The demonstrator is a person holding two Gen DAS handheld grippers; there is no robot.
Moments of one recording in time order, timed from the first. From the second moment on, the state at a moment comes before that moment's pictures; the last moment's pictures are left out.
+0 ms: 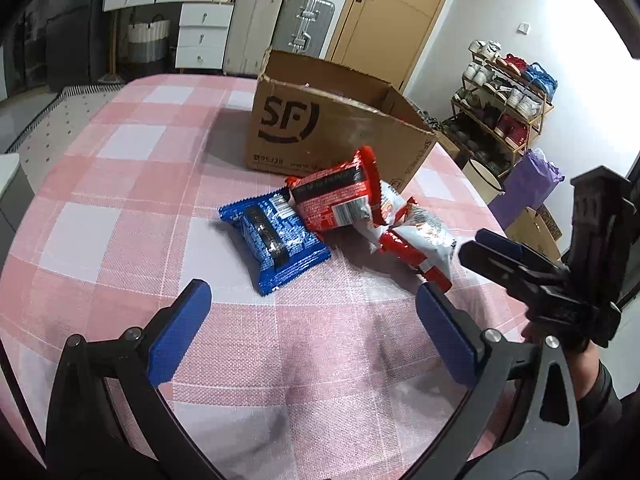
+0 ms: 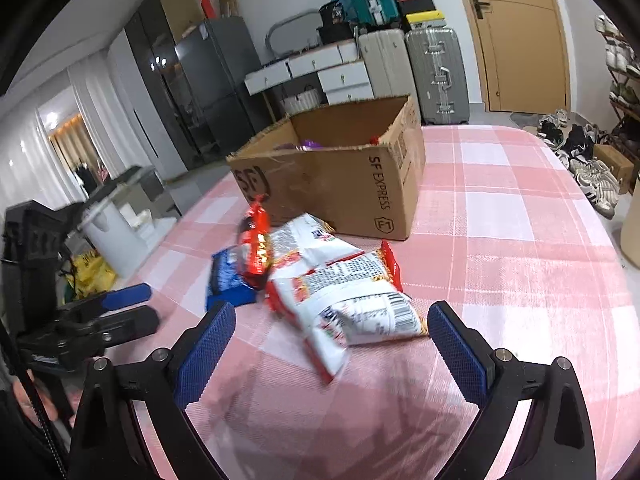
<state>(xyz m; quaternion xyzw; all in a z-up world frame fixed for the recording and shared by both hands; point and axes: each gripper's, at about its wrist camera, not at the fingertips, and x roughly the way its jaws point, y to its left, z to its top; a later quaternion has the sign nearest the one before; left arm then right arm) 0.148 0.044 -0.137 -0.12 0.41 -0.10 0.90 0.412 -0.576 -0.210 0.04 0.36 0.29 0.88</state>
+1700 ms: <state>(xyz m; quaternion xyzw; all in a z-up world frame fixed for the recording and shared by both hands) 0.208 0.057 -0.169 -0.10 0.45 -0.03 0.89 0.401 -0.595 -0.224 0.08 0.38 0.34 0.86</state>
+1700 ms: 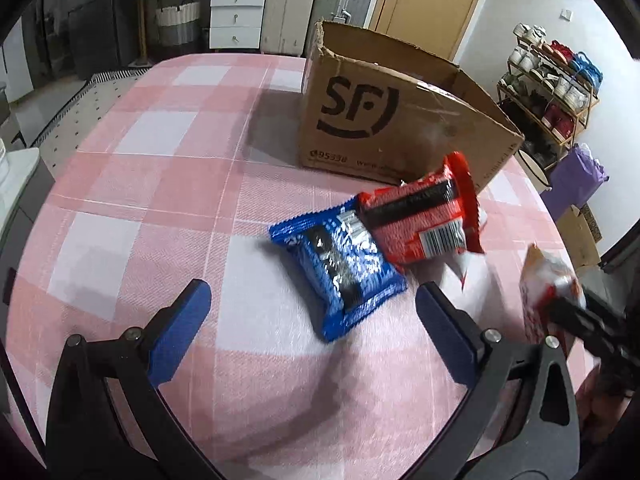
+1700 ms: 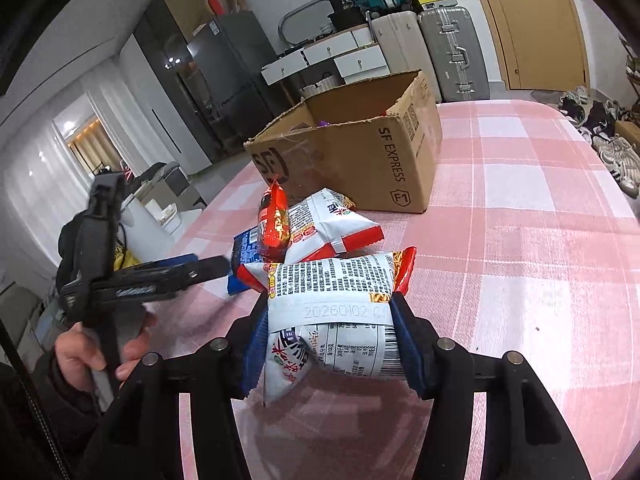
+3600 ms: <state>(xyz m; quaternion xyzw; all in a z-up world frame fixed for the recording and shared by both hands) 0.229 0.071 -0.176 -0.12 0.47 -0.09 0.87 0.386 -0.604 -0.218 0.11 0.36 0.35 0.86</state>
